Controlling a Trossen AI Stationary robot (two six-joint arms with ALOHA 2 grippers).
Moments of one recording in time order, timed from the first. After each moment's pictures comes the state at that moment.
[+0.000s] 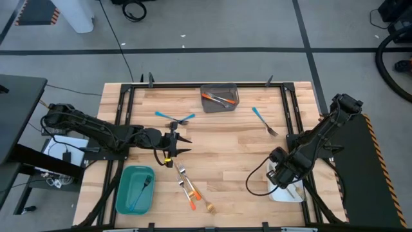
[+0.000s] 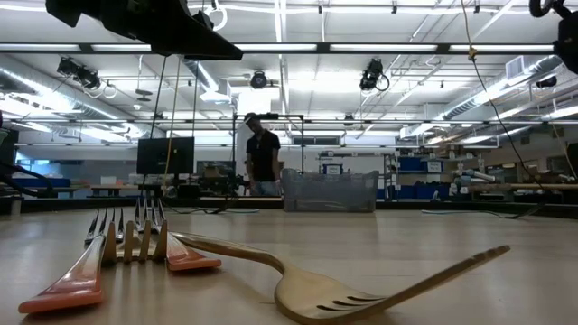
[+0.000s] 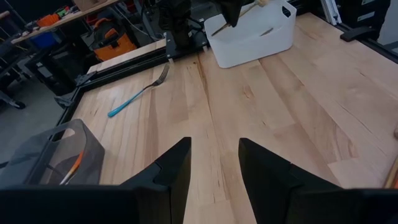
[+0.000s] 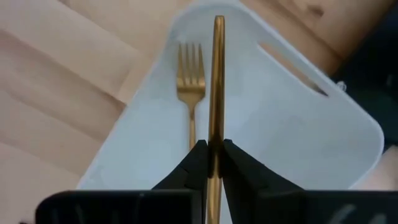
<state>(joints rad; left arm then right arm) -0.21 1.16 0.62 0.19 -0.23 0.25 0.78 1.32 0.87 -1.17 -0.01 1.80</state>
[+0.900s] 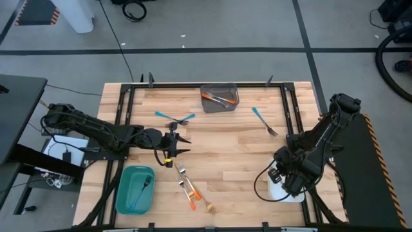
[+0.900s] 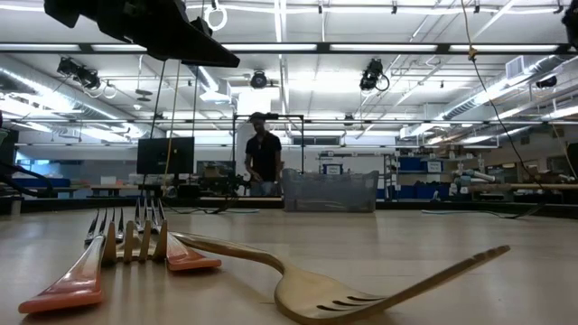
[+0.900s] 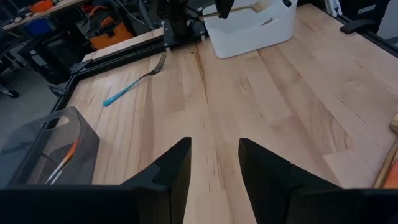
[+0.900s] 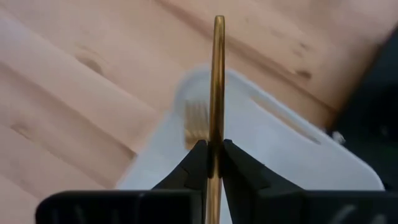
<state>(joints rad) -0.21 1.16 0.62 0.15 -0.23 0.21 0.94 1.32 0.86 -1.21 0.27 2.00</state>
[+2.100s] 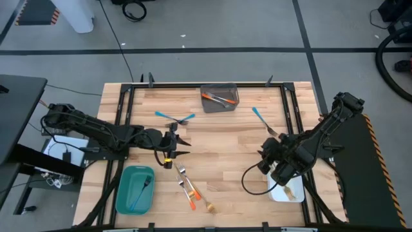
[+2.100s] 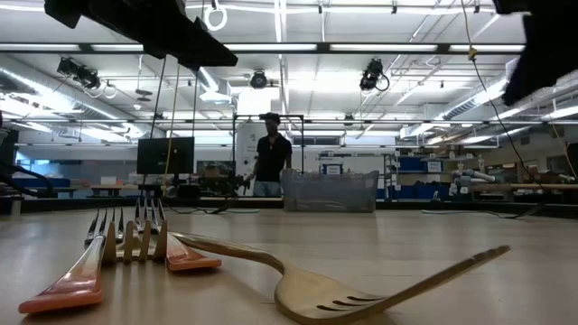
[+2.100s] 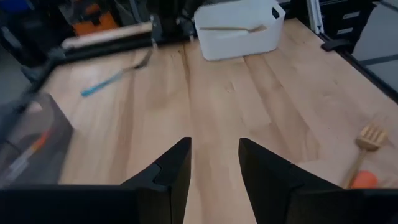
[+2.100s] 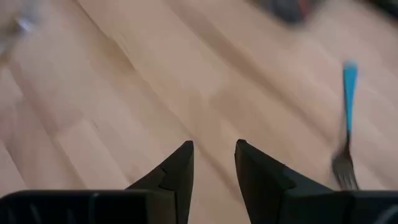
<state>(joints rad) -0.21 1.16 0.62 0.14 -0.18 0.09 0.74 1.27 0.91 -1.12 0.73 1.42</state>
